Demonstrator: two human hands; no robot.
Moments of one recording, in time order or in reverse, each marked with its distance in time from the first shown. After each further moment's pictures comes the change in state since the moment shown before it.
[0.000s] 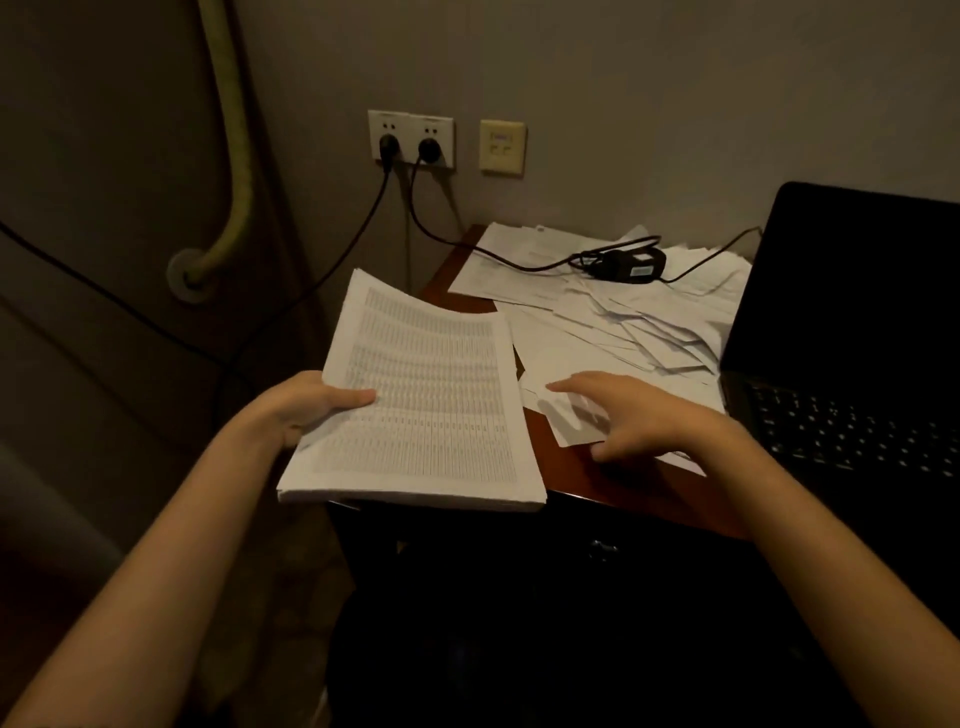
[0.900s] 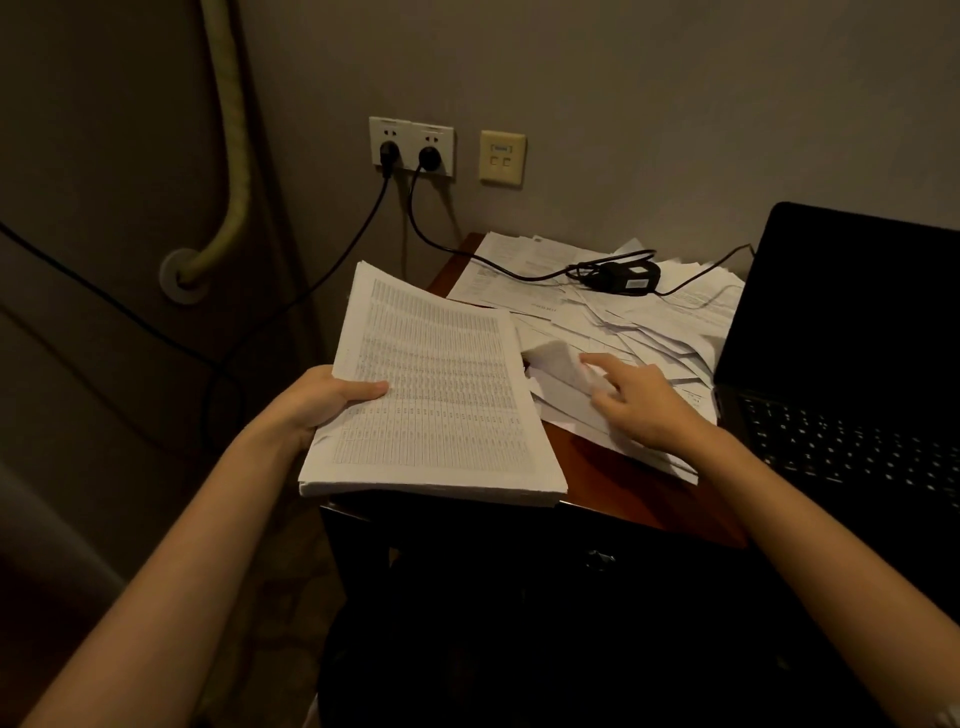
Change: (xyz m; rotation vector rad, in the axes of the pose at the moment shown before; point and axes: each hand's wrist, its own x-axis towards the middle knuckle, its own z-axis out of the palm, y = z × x) left_hand 0.001 0.002 0.009 -0.142 -0.030 0.138; right_hand 0.014 0.022 0.011 0.170 0.481 0.072
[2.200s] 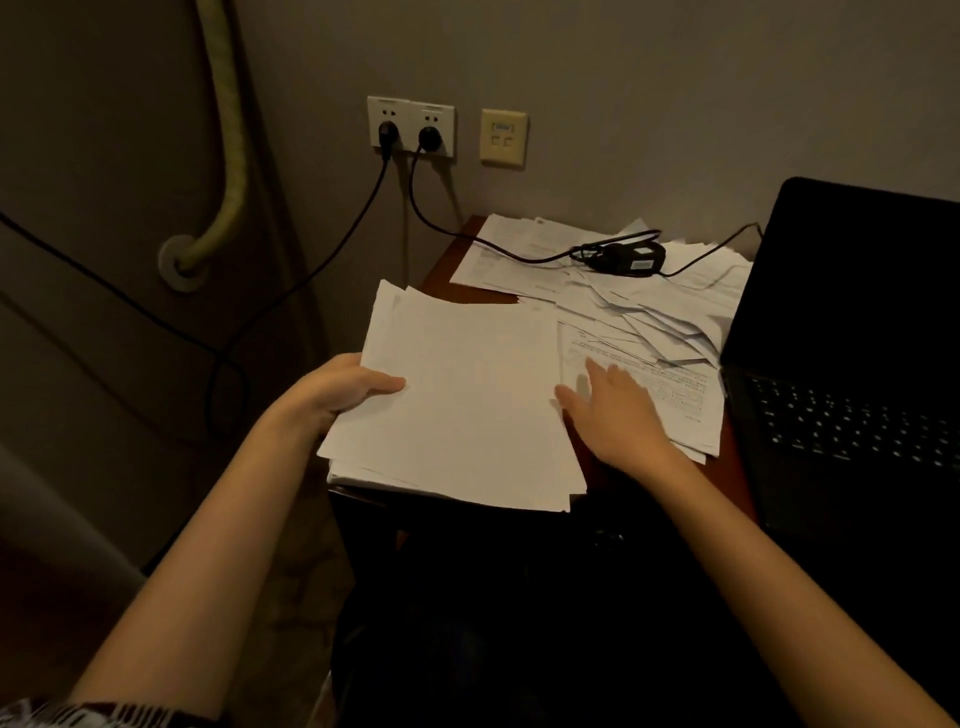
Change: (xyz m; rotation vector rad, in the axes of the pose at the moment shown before) left_hand 0.000 0.005 0.012 0.201 -0.022 -0.077; right_hand -0.026 -0.042 0.041 -0.185 0.021 0.262
